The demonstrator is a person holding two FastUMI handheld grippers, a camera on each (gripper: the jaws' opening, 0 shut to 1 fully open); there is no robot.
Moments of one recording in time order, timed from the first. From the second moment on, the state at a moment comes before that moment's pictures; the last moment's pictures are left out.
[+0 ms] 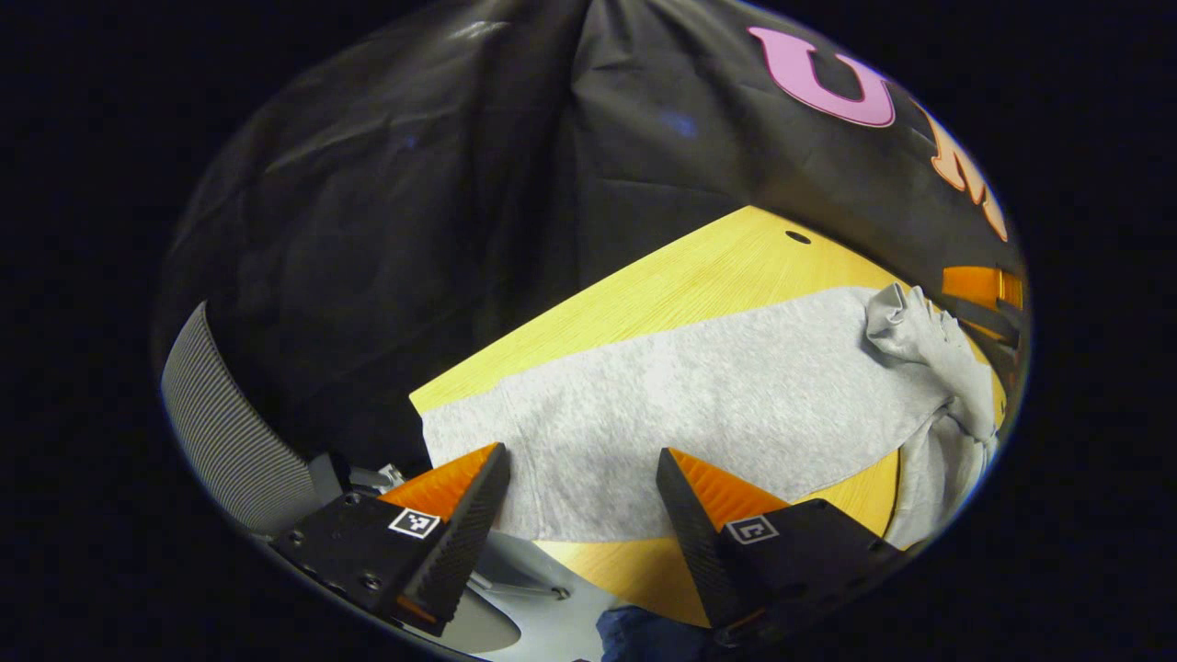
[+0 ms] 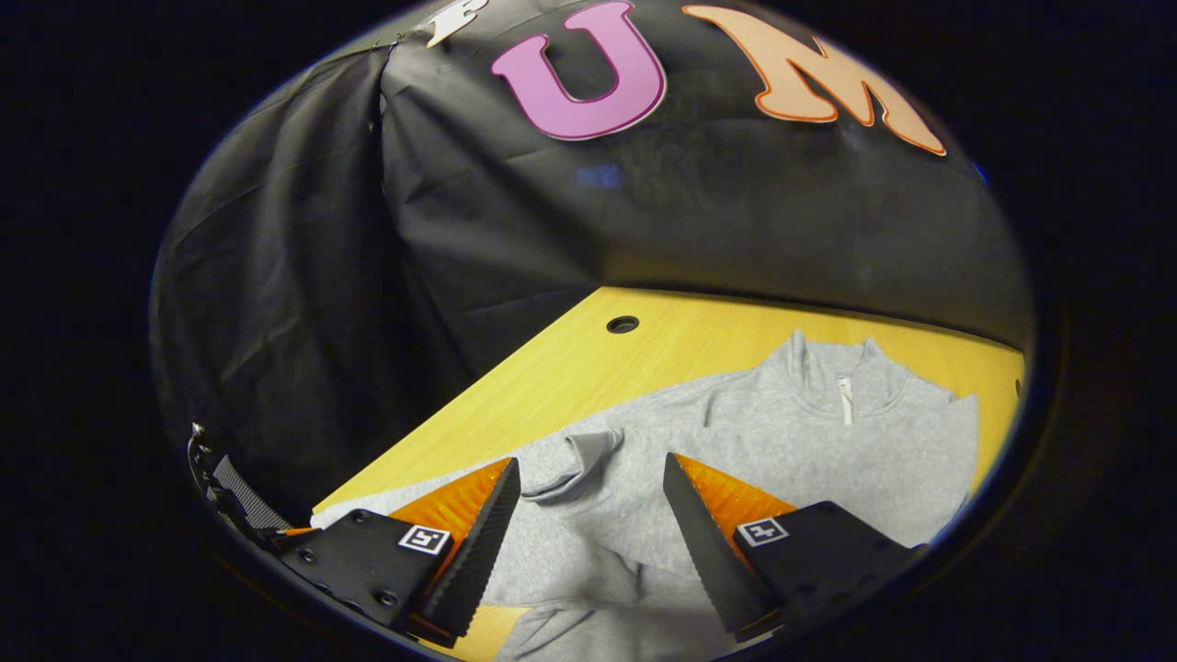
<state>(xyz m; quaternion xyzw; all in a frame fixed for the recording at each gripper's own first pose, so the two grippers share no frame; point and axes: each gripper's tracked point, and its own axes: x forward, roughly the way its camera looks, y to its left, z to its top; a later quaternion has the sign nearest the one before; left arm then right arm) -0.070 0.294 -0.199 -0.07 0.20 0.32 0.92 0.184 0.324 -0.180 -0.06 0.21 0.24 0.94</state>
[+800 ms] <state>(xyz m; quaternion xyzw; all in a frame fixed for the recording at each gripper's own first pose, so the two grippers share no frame) -0.048 0.283 -0.186 -0.06 0.18 0.32 0.93 0.126 0.168 -0.123 -0.07 0.19 0.15 0.97</state>
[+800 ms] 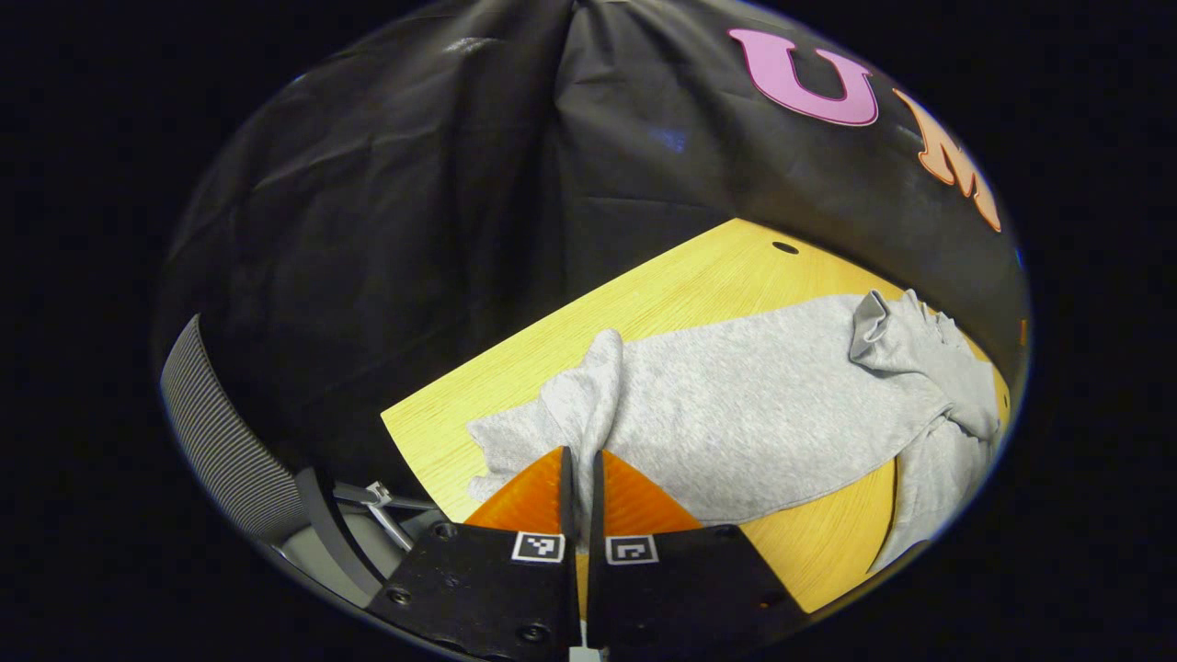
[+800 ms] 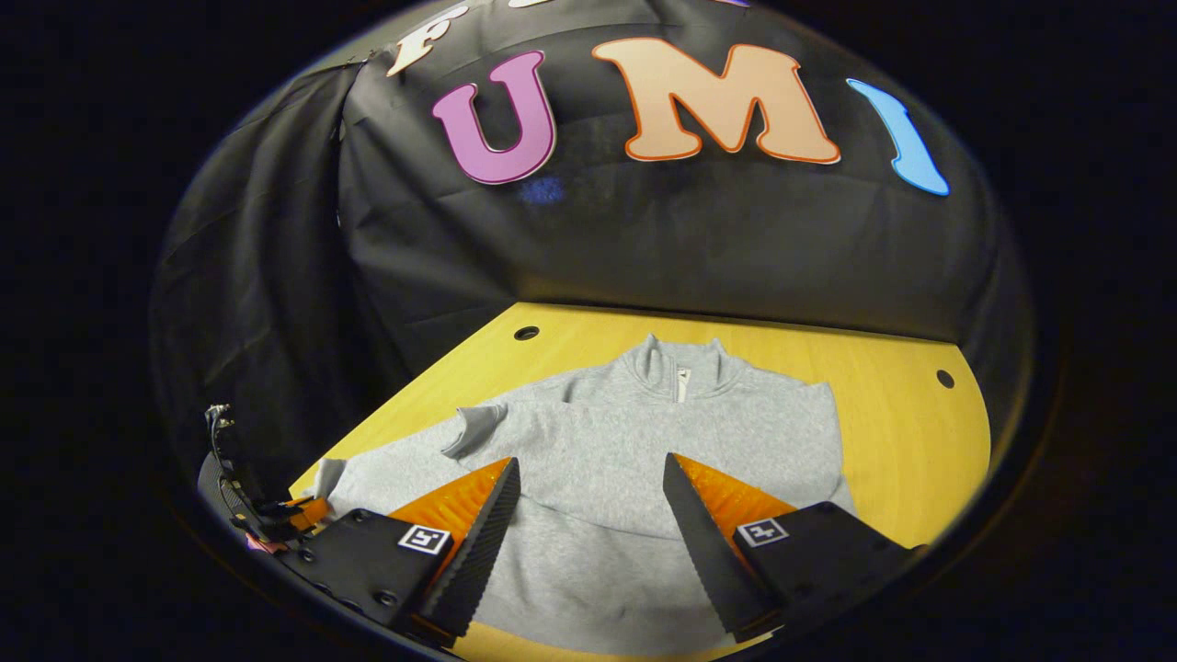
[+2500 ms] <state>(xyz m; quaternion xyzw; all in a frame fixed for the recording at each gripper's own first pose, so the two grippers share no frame) 0.172 -0.169 -0.036 -0.05 0.13 -0.09 0.99 0.092 -0.084 -0.083 -0.02 0.17 0.01 0.98</state>
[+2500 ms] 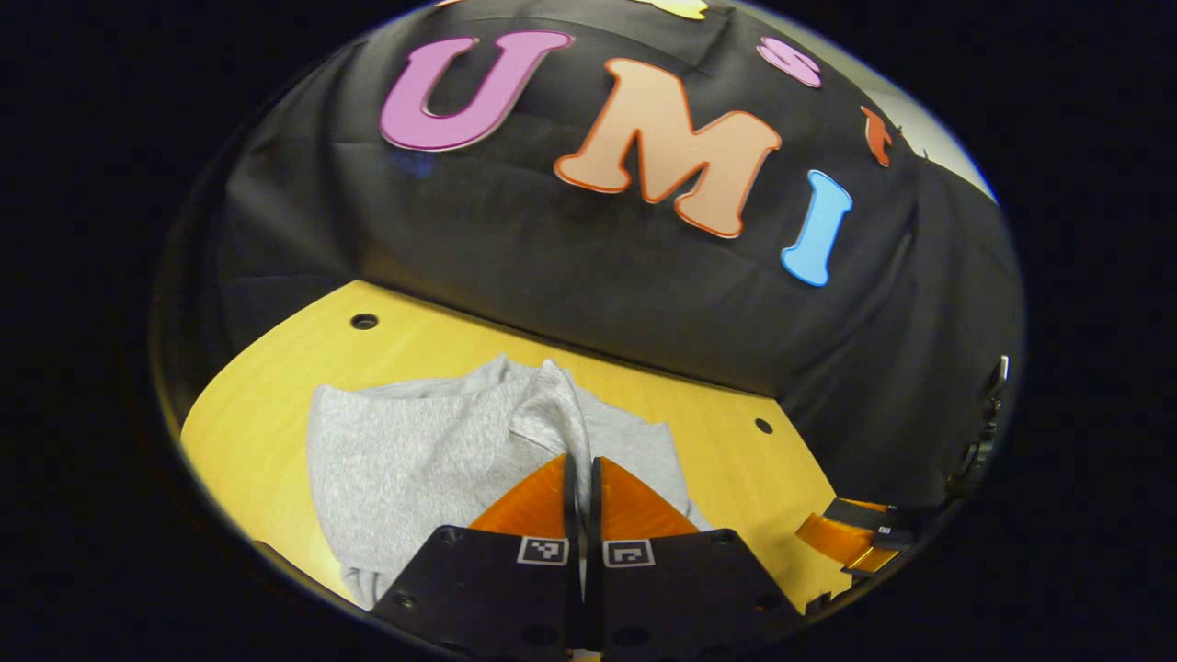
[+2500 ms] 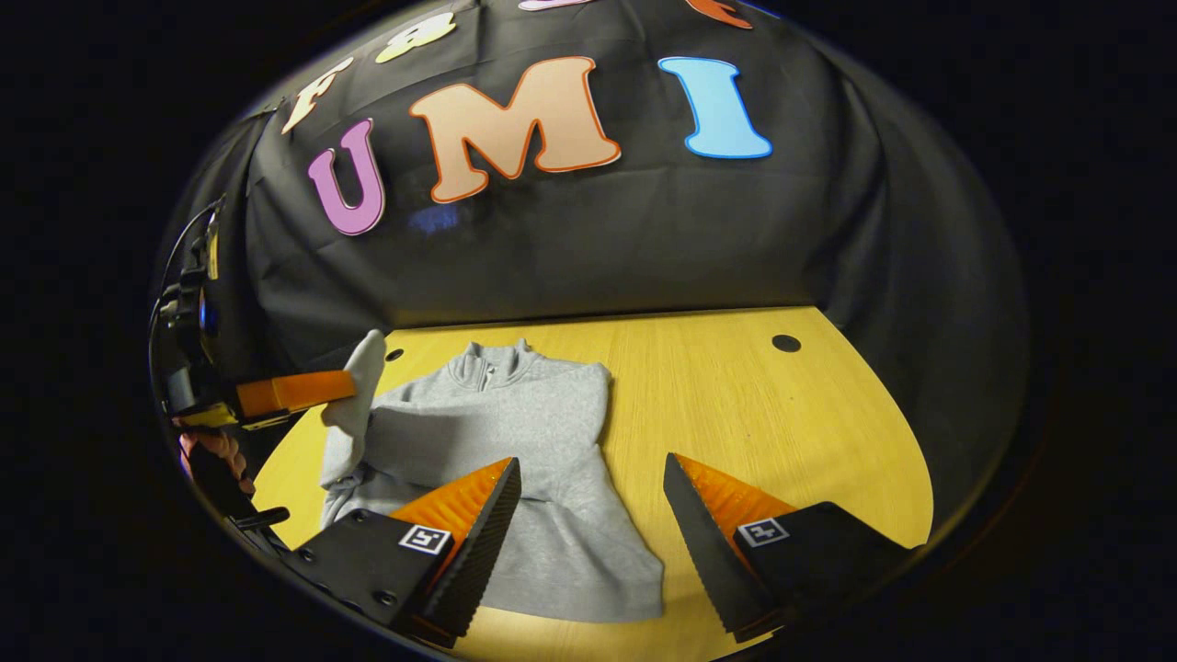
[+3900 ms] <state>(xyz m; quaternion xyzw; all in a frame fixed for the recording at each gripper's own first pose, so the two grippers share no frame) 0.257 -0.286 -0.119 -0.04 0.17 -0.17 0.97 0.066 -0.149 -0.134 -0.02 0.21 -0.02 0.98</state>
